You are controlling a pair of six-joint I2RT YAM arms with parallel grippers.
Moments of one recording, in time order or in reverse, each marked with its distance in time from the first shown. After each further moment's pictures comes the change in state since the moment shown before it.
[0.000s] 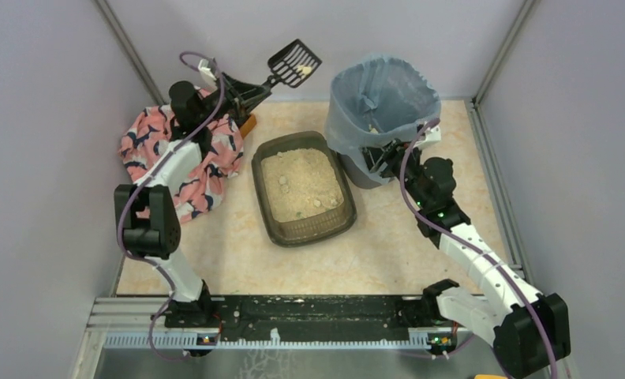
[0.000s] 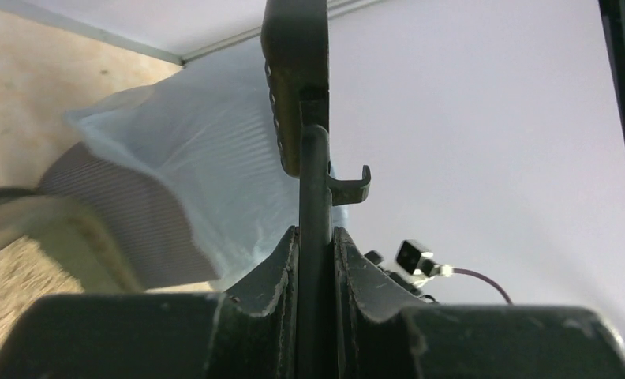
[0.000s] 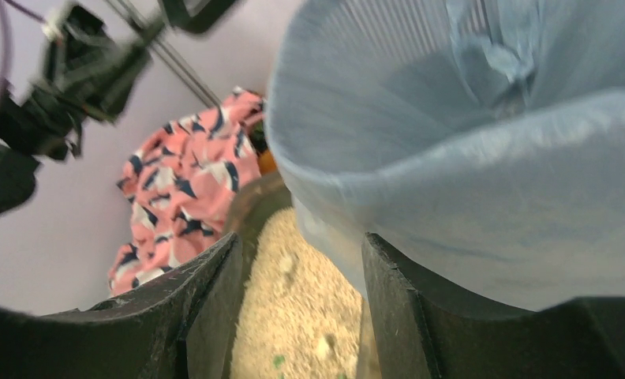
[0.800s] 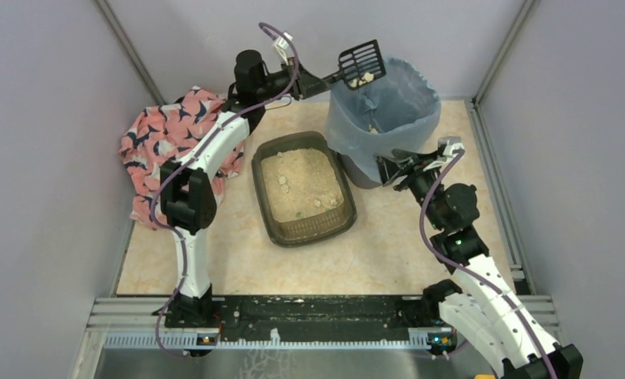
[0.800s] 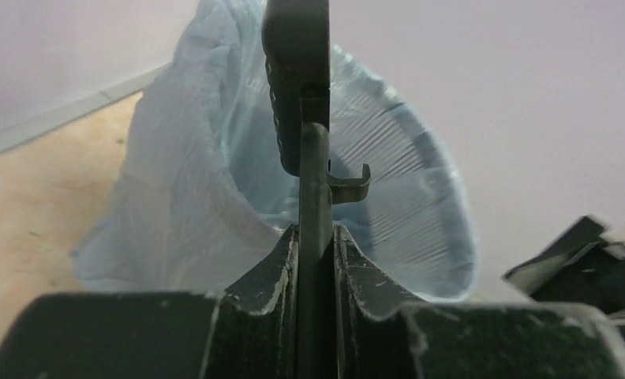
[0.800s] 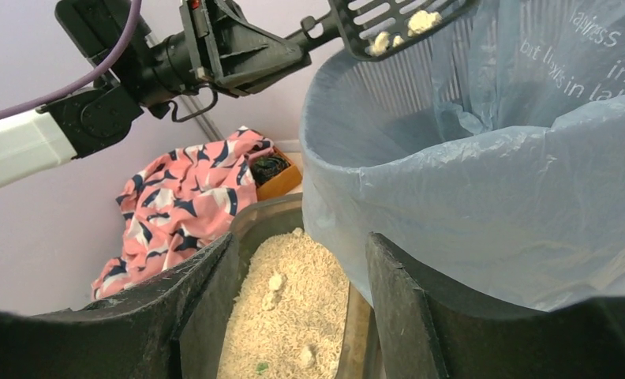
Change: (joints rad) left arm -0.311 0.376 0.666 -0.375 -0.014 0.629; right arm -0.005 -0.285 -0.098 -0.072 0.035 -0.104
